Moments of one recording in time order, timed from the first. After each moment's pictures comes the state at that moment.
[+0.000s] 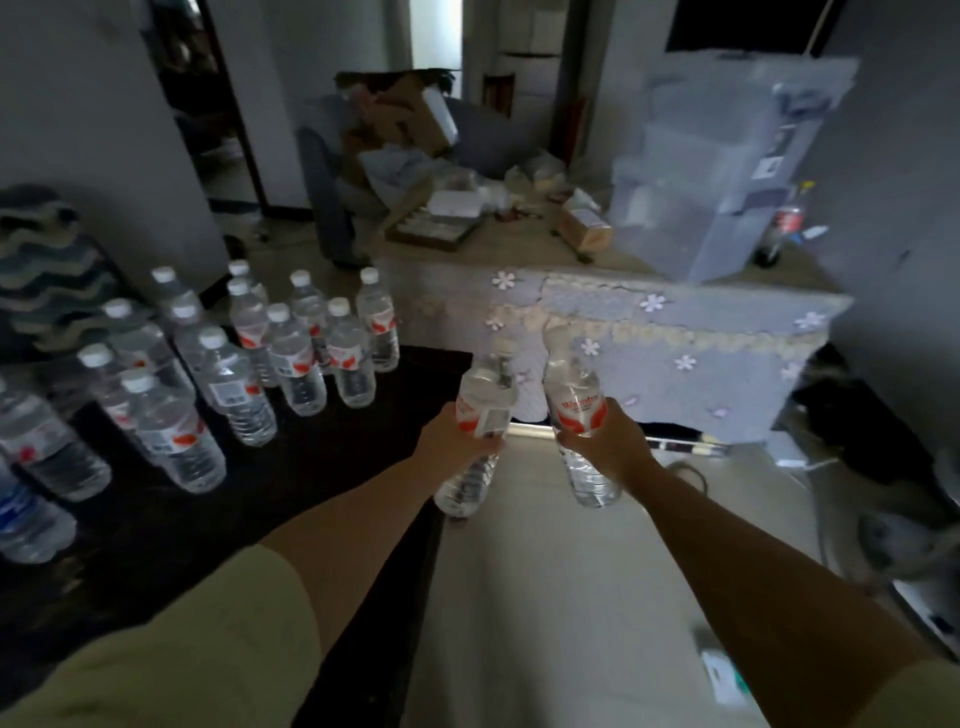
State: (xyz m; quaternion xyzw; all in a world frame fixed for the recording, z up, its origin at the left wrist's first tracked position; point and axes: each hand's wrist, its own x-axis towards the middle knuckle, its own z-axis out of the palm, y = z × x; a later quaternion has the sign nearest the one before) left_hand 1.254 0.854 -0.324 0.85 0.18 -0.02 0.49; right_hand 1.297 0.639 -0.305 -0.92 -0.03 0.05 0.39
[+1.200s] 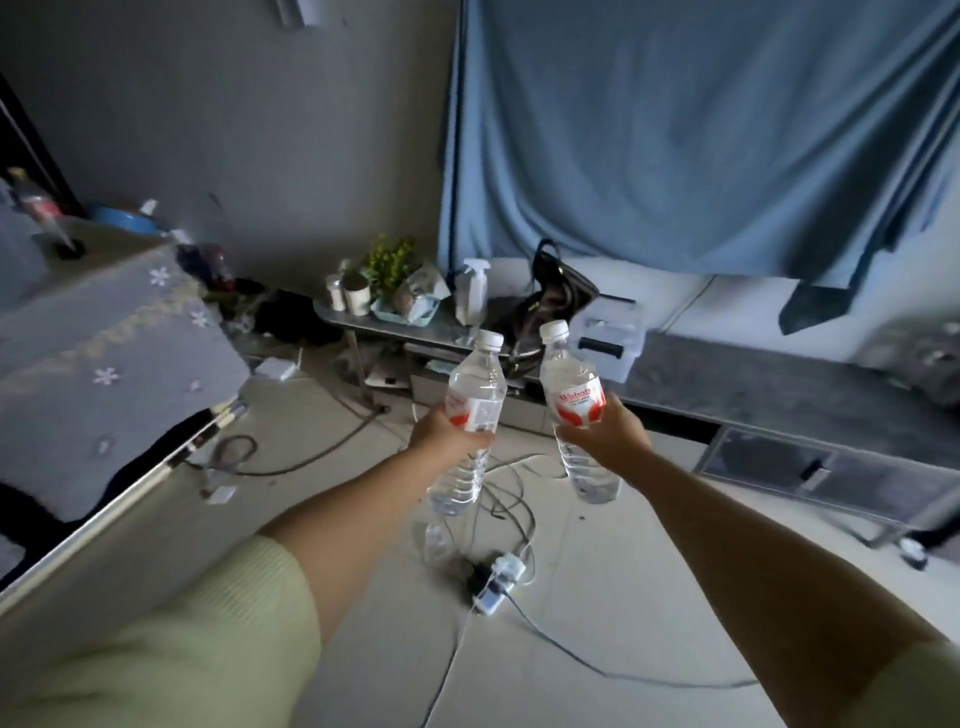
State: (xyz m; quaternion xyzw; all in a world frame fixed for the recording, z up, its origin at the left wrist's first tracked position) left_hand 0.905 0.343 -0.312 0.81 -0.30 -0.32 0.39; right_hand 0.711 0.230 -0.304 -0.75 0.51 -0.20 0.38
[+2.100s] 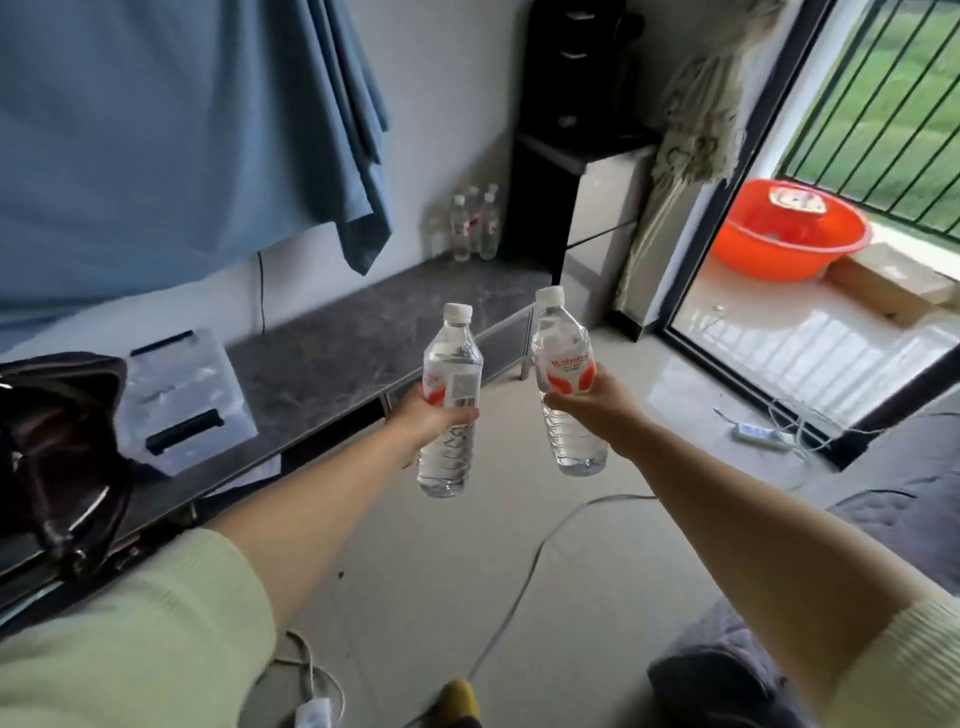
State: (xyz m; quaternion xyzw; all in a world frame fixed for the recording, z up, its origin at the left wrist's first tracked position) left_hand 0.526 -0.026 -0.348 0.54 -0.59 -0.57 0.17; right_hand 0.320 0.078 -0.328 -0.37 0.77 -0.40 0.34
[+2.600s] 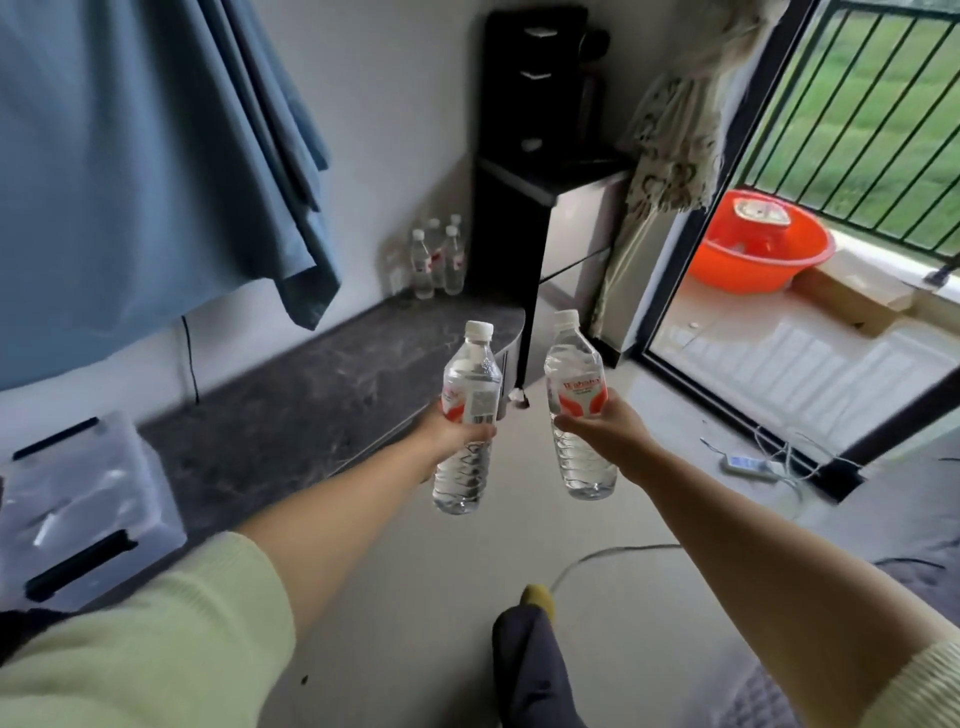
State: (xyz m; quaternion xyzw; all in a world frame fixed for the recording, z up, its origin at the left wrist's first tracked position) left_hand 0.397 -0.169 -0.362 0.49 -0.60 -0.62 0.12; right_hand 0.210 -0.043 -0.354 -0.31 0.81 -0.38 0.32
